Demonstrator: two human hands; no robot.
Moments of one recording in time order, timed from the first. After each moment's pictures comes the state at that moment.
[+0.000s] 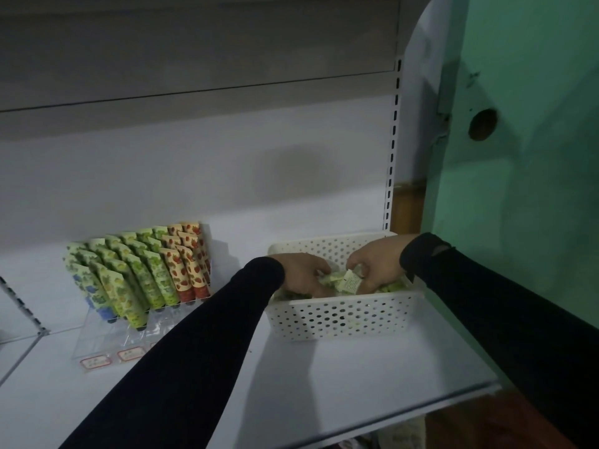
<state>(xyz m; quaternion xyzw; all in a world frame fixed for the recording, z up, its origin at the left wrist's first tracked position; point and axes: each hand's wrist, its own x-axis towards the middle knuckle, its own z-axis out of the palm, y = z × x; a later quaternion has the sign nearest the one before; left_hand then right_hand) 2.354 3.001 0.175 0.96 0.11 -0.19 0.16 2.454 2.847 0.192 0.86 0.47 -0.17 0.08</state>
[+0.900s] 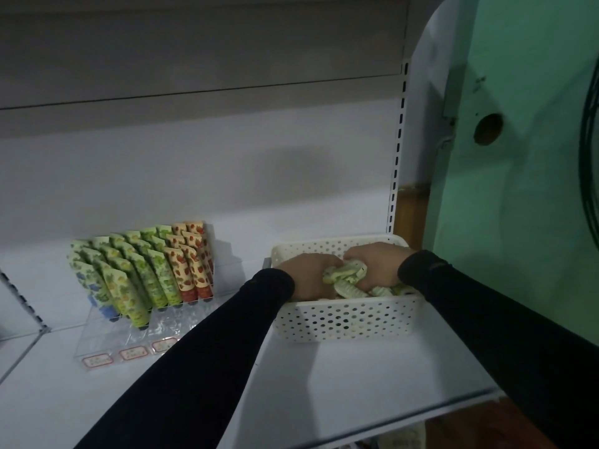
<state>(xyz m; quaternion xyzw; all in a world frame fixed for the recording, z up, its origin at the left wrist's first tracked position) 2.348 2.987 0.167 0.98 0.06 -0.05 0.20 2.465 2.855 0.165 0.88 0.46 -0.10 -0.04</state>
